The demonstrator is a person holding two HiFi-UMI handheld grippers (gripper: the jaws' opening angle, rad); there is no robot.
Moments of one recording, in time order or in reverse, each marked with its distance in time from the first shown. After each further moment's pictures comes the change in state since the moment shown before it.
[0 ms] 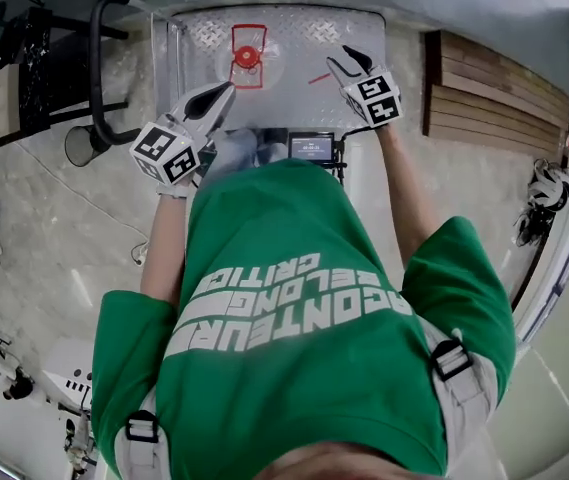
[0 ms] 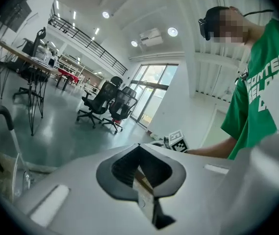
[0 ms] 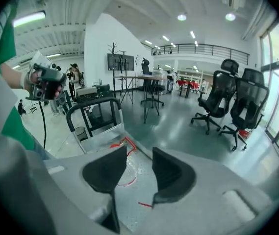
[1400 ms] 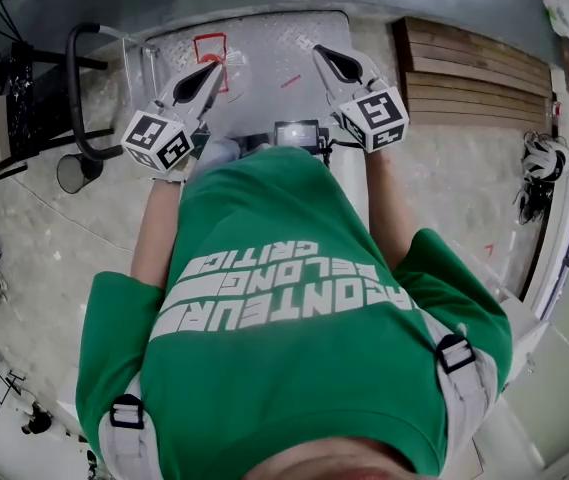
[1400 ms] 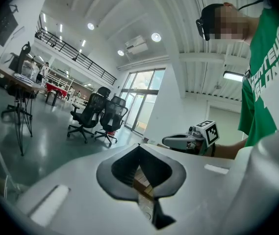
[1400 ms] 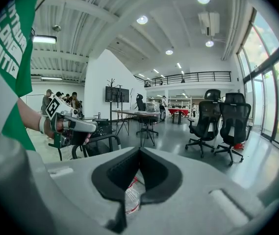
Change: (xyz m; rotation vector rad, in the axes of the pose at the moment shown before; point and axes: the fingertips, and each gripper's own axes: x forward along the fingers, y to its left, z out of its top) left arm 0.050 -0.054 0.041 0.143 -0.102 -0.058; right arm -0.157 0.016 0.093 0.056 -0.389 -0.075
